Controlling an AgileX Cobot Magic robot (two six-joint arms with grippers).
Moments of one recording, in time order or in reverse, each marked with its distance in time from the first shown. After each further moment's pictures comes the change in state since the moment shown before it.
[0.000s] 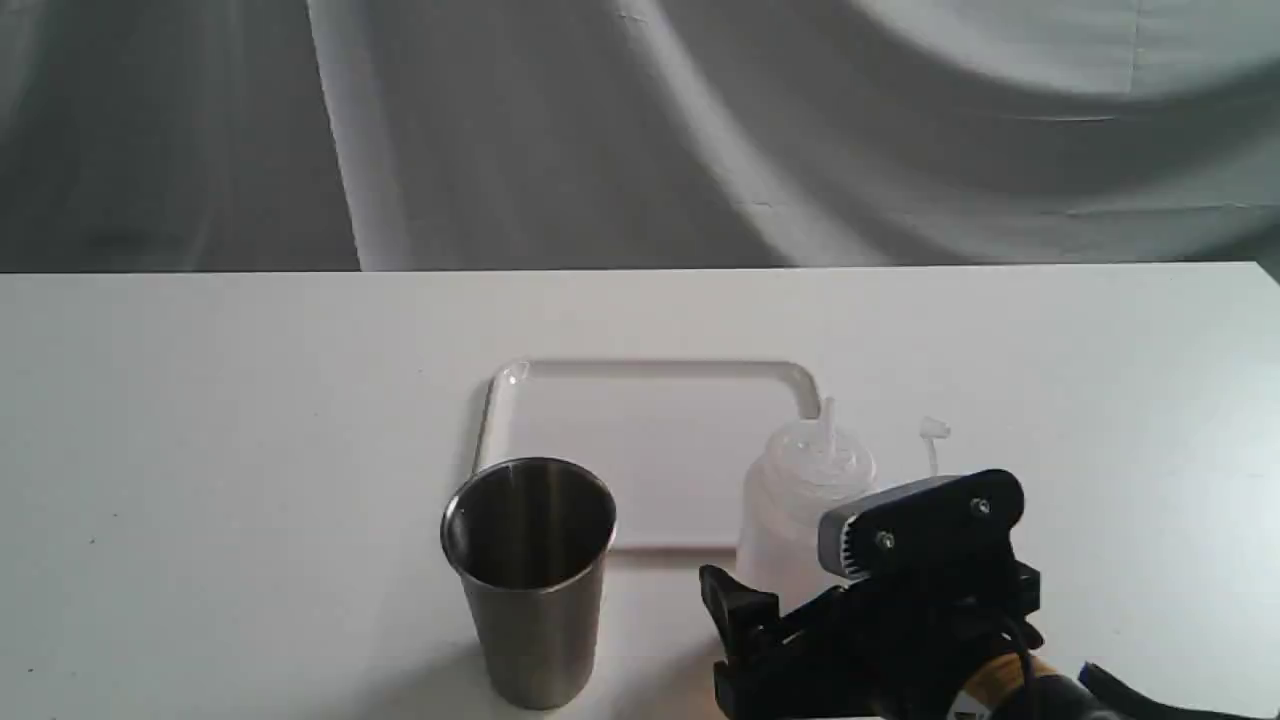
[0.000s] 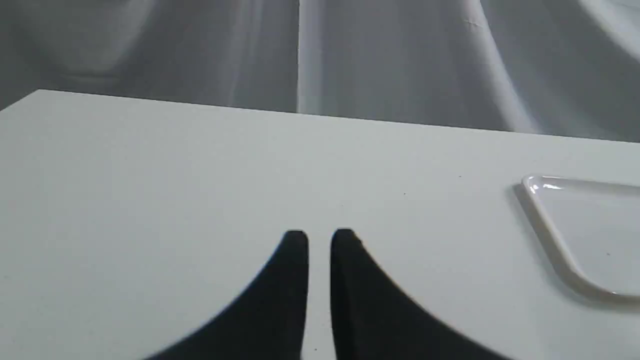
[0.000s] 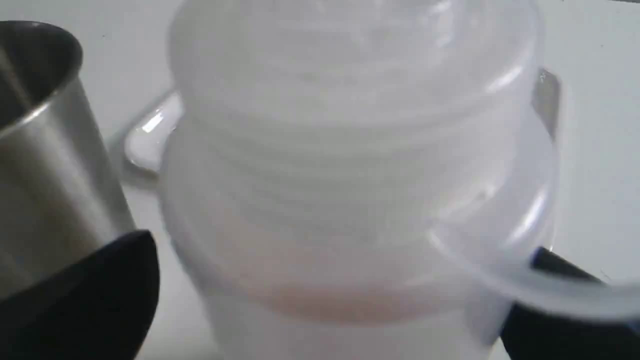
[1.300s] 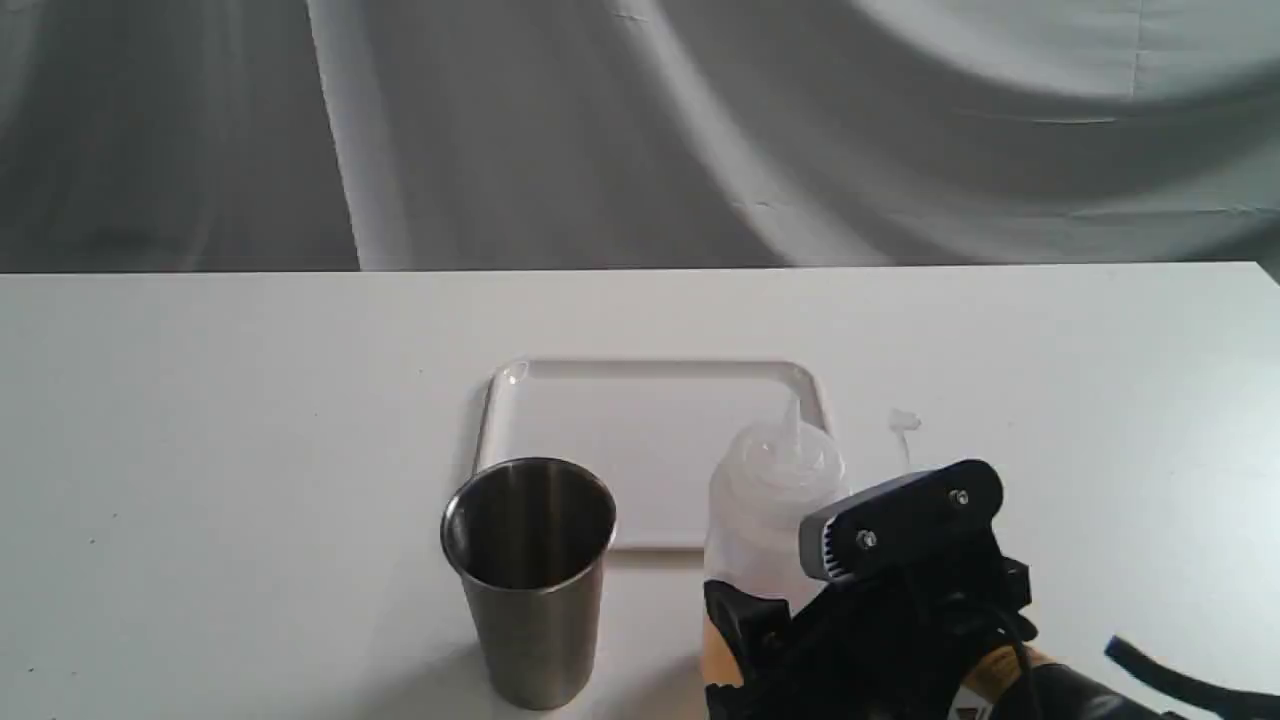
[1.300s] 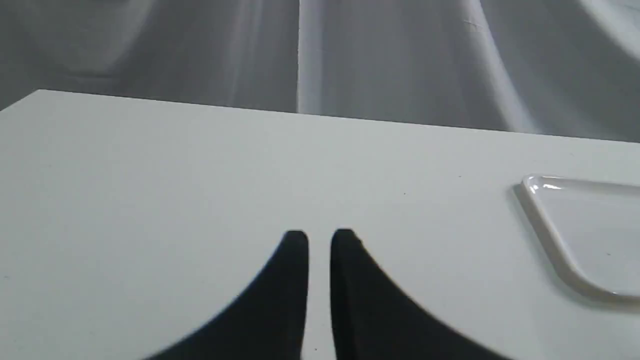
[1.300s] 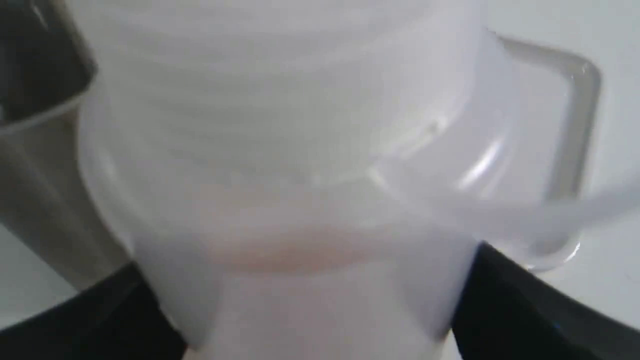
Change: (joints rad) left arm 0.000 0.000 0.000 0.000 0.000 0.000; right arm 0.000 -0.102 -0.007 -0.045 0.155 -0.064
